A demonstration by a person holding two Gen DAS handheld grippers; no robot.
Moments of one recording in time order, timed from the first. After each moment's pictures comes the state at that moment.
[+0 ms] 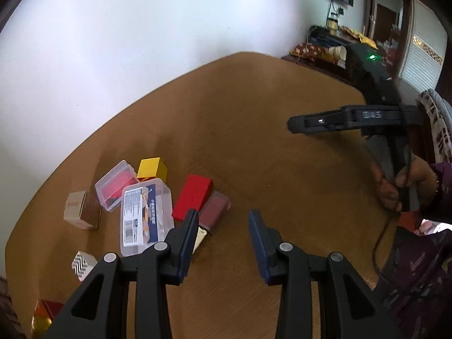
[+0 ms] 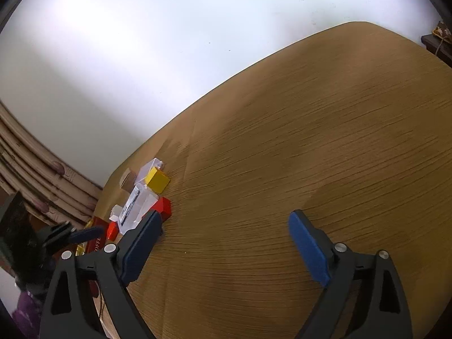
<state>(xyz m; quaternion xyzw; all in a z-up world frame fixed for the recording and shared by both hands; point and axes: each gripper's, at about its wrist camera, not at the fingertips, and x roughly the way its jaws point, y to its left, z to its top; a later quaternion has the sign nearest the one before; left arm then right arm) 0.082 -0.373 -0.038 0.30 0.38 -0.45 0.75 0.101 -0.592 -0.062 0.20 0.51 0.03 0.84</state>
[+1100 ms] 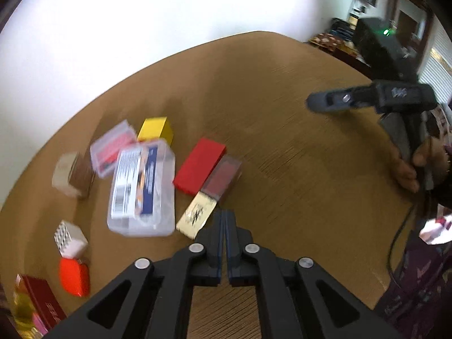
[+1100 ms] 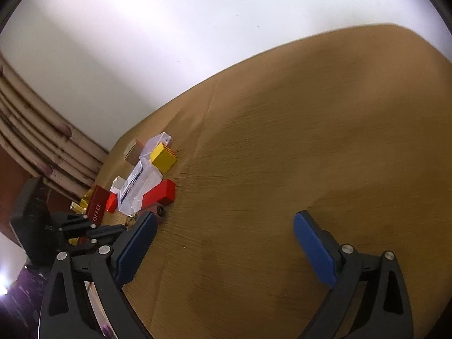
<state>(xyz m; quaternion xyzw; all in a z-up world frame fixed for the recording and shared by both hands) 0.092 -0.356 -0.065 0.28 0.43 -0.41 0.75 0.126 -0.586 -0.073 0.16 0.56 0.09 0.81</state>
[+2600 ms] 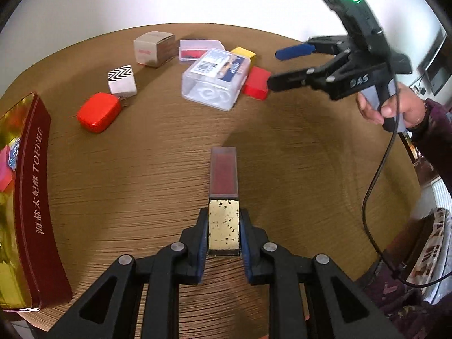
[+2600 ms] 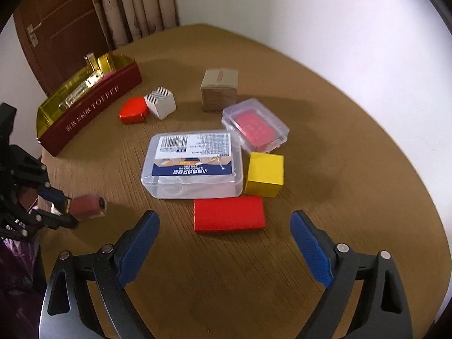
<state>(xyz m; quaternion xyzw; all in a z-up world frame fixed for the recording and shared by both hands) 0.056 -0.254 -0.089 0.07 0.53 -0.28 0.80 0.199 -0.389 -0.114 -0.25 0.60 0.34 0.68</state>
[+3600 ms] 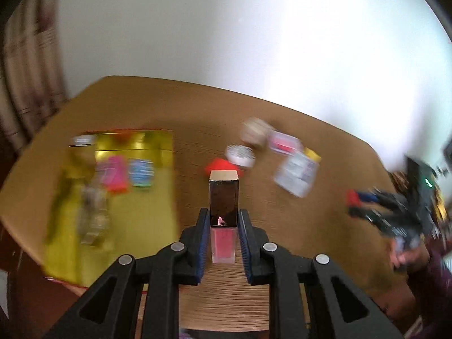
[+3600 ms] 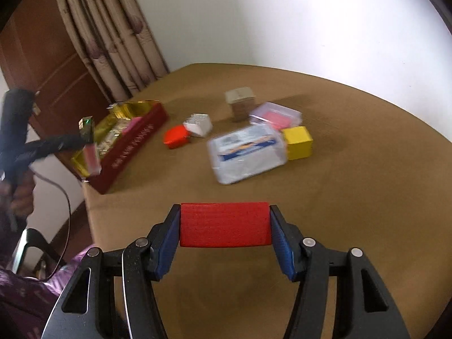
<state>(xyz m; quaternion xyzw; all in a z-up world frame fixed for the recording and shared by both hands) 0.055 -0.121 0.019 -0.03 0.44 -0.13 0.89 0.110 -0.403 -0.048 -0.08 0.57 0.30 0.76</state>
